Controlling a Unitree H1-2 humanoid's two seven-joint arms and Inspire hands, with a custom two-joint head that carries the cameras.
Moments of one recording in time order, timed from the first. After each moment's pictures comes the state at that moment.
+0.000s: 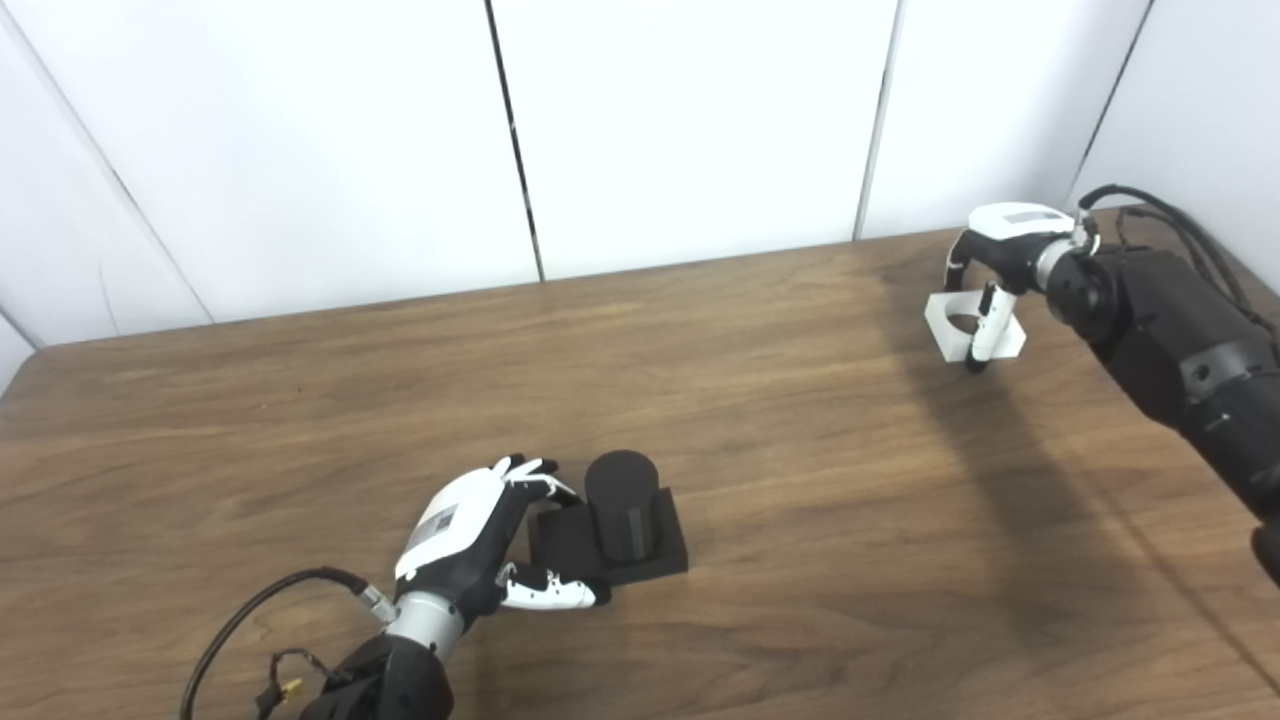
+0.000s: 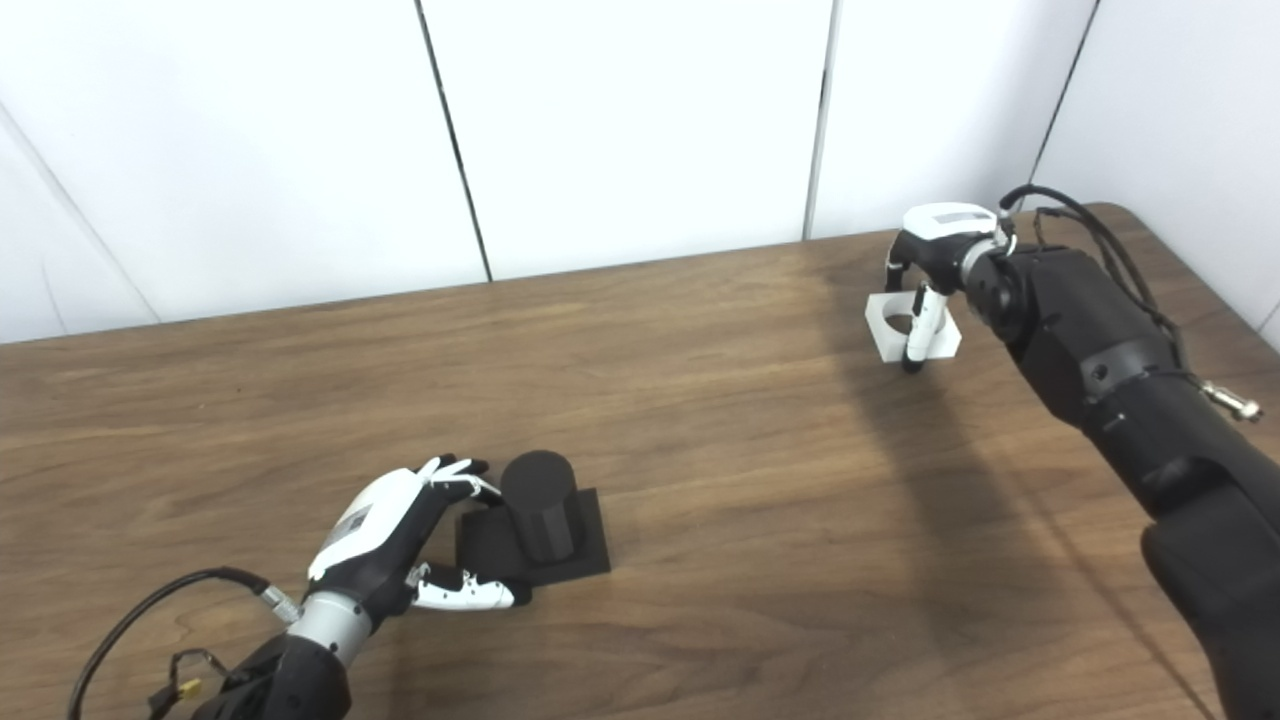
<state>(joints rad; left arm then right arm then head) -0.12 0.15 -0.33 -0.31 0.84 0.42 -0.45 -0.79 -0.72 0.42 0.63 -0.77 0.12 0.35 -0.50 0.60</state>
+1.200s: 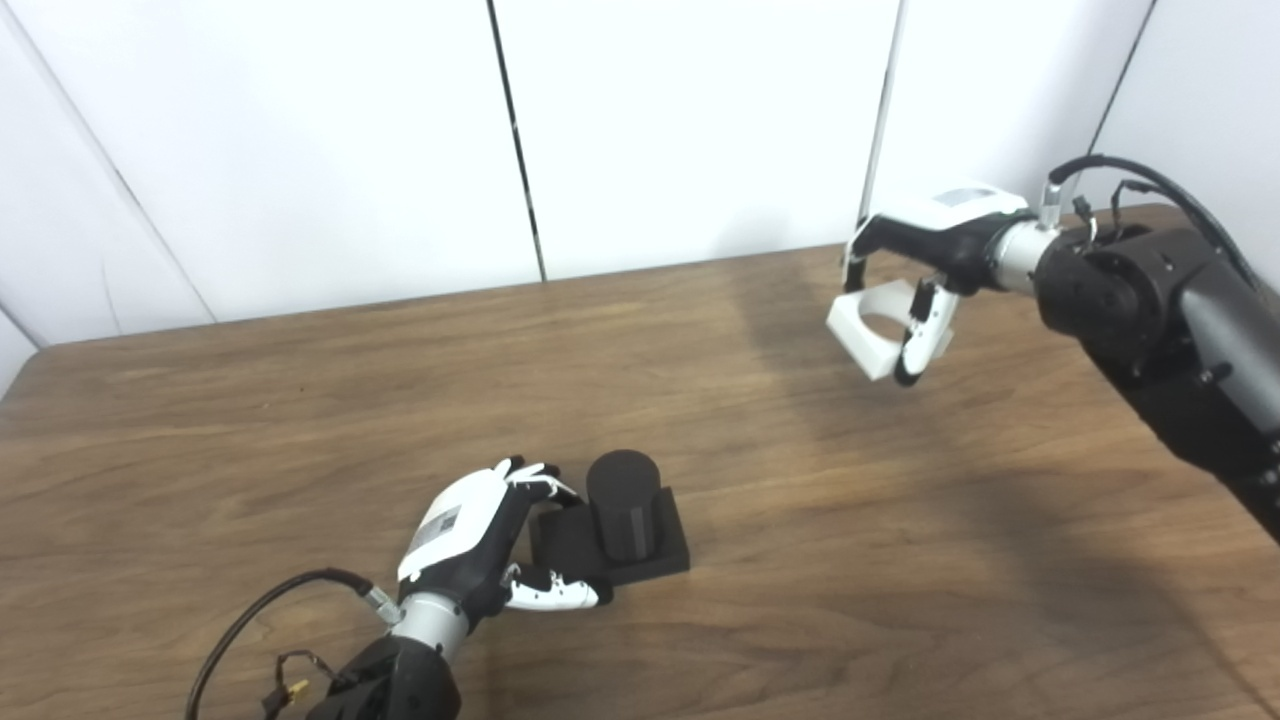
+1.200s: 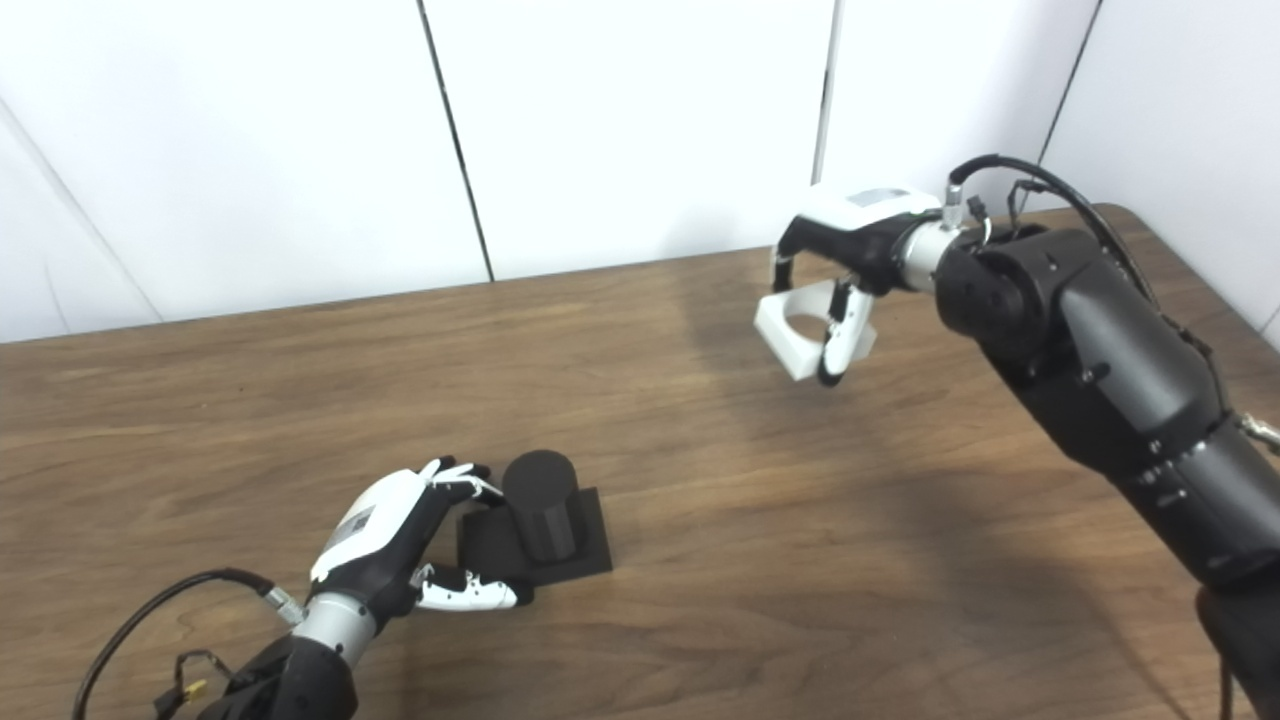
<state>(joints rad) -0.11 0.13 -0.34 -0.33 0.90 0.44 -0.47 -0.65 -0.76 0.33 -0.24 -0.72 0.30 0.79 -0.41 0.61</state>
